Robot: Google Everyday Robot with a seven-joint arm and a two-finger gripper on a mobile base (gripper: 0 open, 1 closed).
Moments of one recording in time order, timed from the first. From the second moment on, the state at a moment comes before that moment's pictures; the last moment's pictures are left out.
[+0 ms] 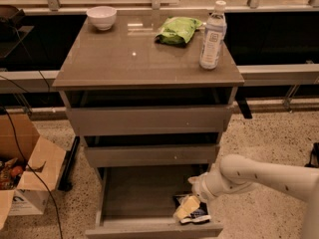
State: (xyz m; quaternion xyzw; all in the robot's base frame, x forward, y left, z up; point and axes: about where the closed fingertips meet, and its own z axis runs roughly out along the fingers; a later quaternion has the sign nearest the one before) arm 0.473 -0.103 0.424 -0.45 0.82 0.29 0.18
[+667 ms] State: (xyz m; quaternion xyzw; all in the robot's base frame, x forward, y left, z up) arm 0.498 -0.112 0.316 -0.43 0.83 0.28 0.19
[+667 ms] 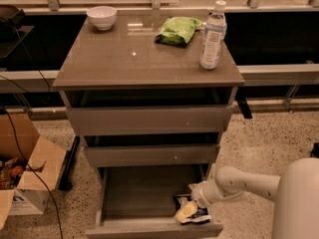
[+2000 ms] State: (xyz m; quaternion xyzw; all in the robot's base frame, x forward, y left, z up) arm 0.515 -0.146 0.204 -0.31 0.88 0.33 0.14
